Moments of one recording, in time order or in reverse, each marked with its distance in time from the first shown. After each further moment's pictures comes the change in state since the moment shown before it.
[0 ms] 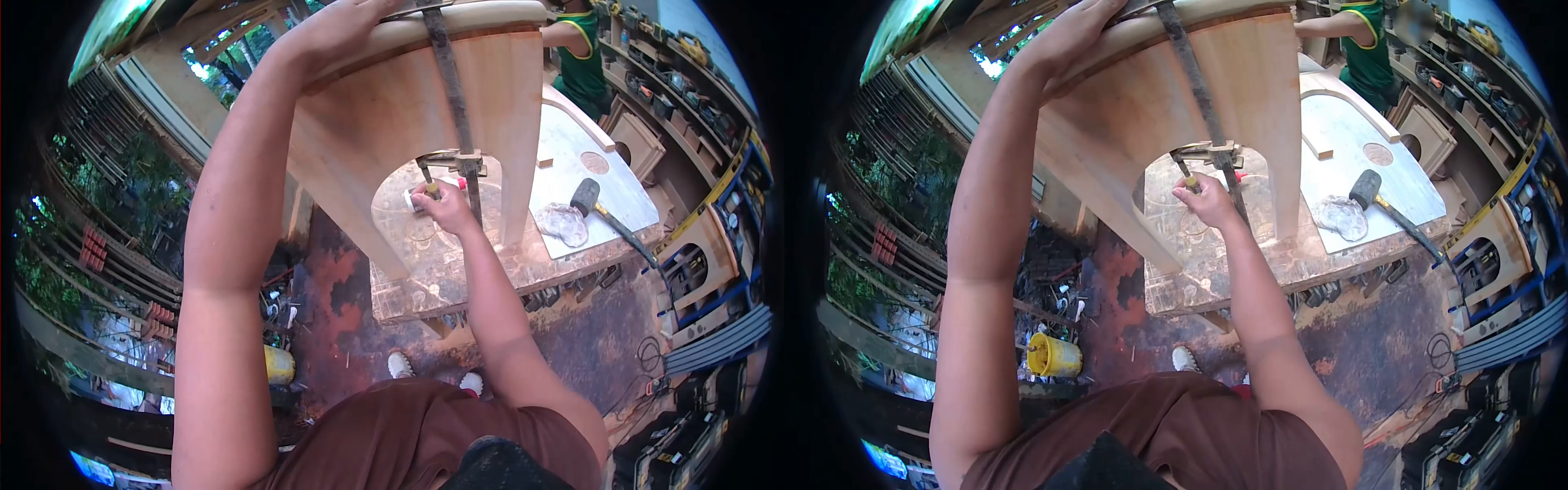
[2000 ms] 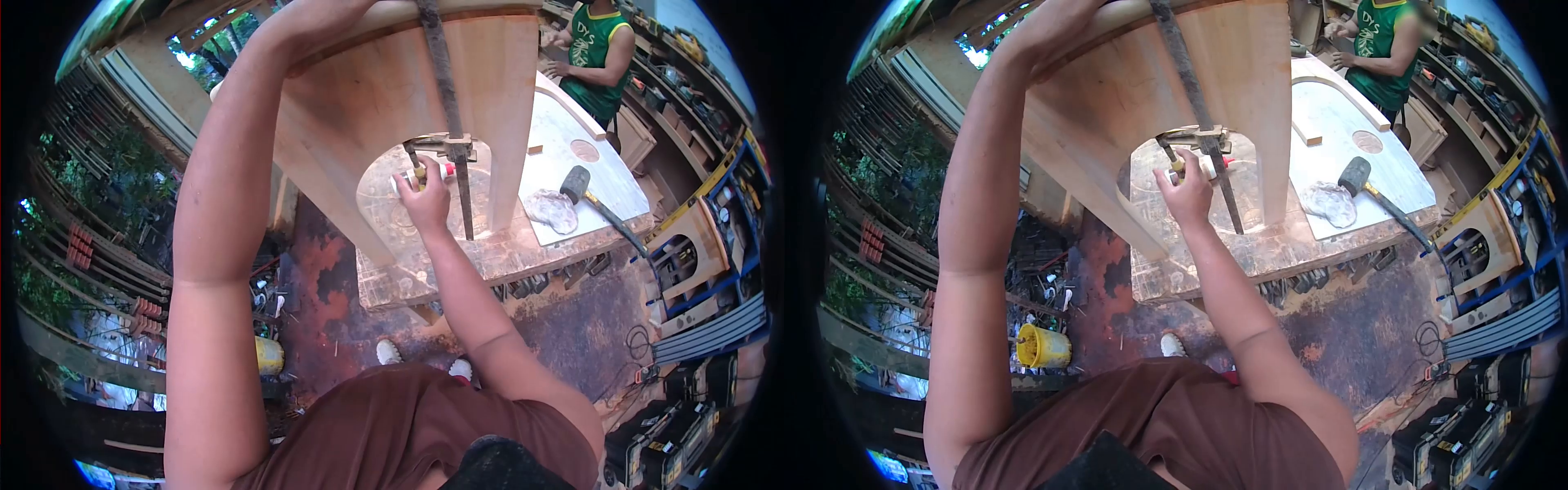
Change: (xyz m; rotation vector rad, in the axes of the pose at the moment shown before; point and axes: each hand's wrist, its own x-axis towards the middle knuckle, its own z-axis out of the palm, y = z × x) left_hand -0.015 0.020 0.004 -0.038 0.073 -0.037; right_hand -0.012 -0.022 0.045 -0.494 0.612 -0.131
